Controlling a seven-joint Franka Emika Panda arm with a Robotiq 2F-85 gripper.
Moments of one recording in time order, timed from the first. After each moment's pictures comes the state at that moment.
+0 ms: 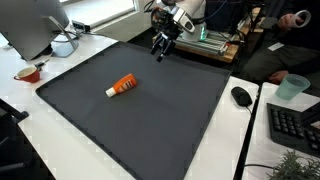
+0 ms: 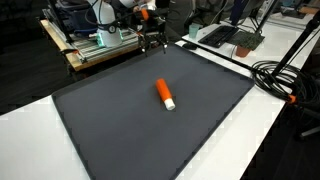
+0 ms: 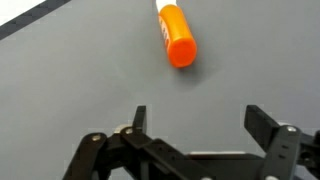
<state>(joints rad) 0.06 0.00 0.04 -2.67 -2.13 2.72 -0.36</state>
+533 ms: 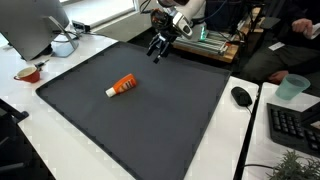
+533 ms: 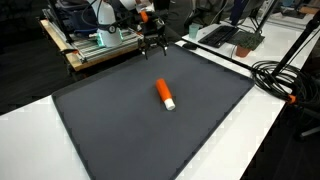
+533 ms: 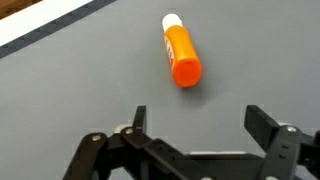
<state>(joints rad) 0.06 0.04 0.06 -2.66 -2.31 2.60 -0.22</state>
